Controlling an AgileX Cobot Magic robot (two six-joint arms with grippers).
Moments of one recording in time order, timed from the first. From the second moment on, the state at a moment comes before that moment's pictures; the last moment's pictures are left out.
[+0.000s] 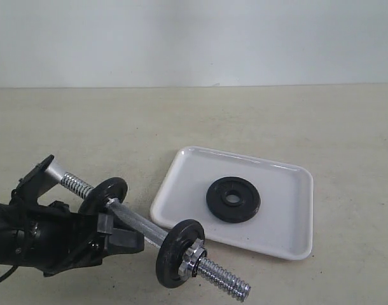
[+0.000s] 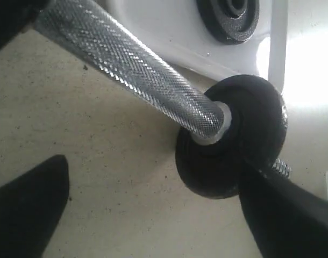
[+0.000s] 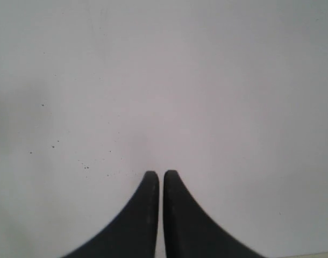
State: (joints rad) left arm -0.33 1.54 -0.41 -1.73 0.55 1.27; right arm 0.10 0.00 0.00 -0.37 -0.38 0.71
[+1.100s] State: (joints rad) left arm -0.33 1.54 -0.54 -1.74 0.50 1.14; right arm 0.10 0.00 0.00 -0.38 -0.38 0.71
